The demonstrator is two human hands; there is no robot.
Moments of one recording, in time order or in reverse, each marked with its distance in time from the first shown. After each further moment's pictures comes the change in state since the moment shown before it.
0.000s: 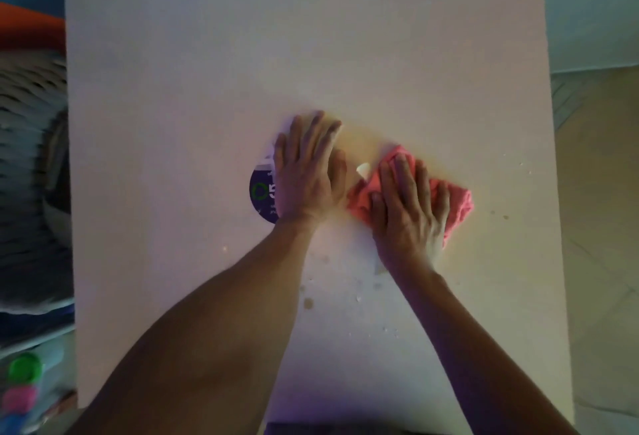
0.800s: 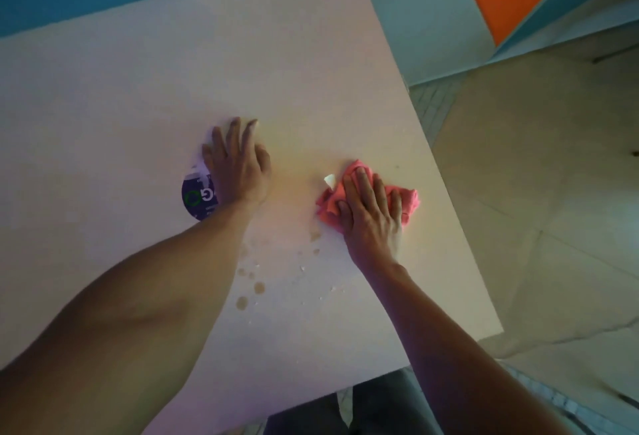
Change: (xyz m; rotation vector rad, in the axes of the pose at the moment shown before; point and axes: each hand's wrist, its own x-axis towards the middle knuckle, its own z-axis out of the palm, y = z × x) left_hand -0.001 0.011 -0.003 -0.049 -0.094 -0.038; right_hand -0.079 0.041 -0.030 -0.034 -0.007 0.199
